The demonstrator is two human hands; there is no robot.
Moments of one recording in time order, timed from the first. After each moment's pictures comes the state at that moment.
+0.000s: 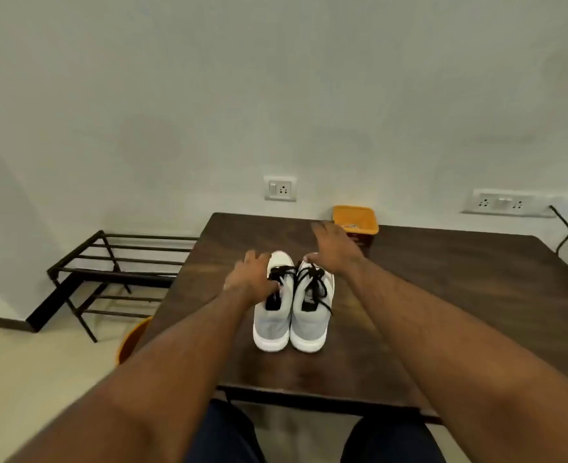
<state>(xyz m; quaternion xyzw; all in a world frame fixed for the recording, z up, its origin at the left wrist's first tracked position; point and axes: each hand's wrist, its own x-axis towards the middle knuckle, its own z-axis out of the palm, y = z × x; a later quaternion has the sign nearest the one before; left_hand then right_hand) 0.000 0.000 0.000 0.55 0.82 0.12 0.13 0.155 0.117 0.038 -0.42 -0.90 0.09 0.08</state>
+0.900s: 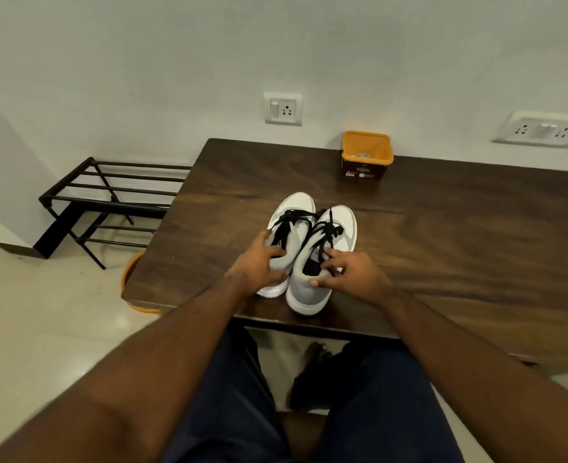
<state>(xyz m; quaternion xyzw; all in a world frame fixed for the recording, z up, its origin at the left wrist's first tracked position) 0.023 -0.034 -0.092 0.57 0.76 0.18 0.26 0.240 0.057 -0.080 -0.39 -0.84 0.37 0.11</state>
